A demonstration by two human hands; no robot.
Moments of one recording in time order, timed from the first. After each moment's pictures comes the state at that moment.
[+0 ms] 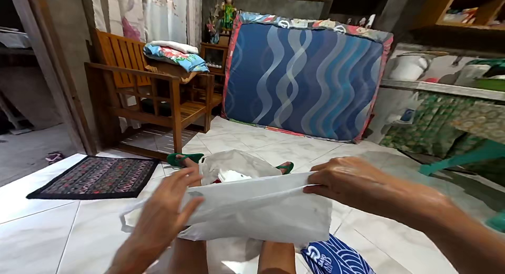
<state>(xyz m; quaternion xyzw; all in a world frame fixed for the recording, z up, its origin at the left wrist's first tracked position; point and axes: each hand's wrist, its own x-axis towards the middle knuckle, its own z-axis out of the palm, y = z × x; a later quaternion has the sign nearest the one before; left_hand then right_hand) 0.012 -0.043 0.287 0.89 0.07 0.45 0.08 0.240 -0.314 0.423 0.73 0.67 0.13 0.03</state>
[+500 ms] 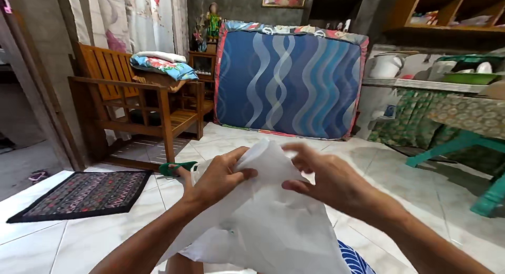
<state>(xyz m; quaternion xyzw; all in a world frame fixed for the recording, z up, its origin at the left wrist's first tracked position) 0.109 -0.092 0.373 0.85 -0.11 0.29 0.42 0.241 -0.312 0.395 0.71 0.61 0.22 -0.26</state>
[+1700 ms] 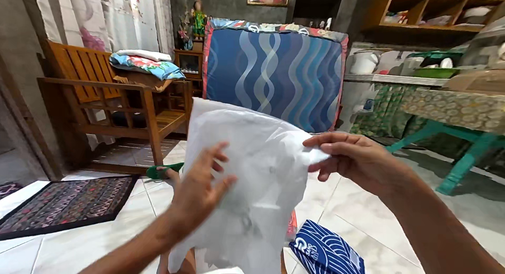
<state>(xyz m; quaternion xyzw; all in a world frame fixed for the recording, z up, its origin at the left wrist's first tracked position) 0.093 -0.091 0.348 0.87 -0.07 0.40 0.27 0.266 -0.363 0.419 0.56 0.48 -0.19 -0.65</state>
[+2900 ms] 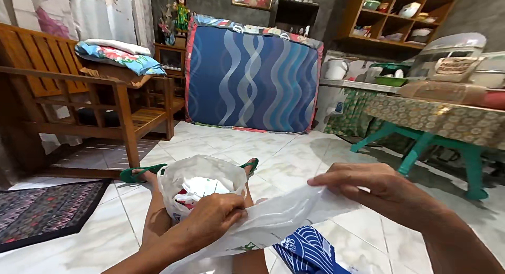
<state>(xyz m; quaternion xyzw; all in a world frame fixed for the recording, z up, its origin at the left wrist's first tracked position) 0.135 -0.119 0.299 0.89 -0.26 0.28 0.24 0.264 -0.430 0.401 0.66 0.68 0.20 -0.25</state>
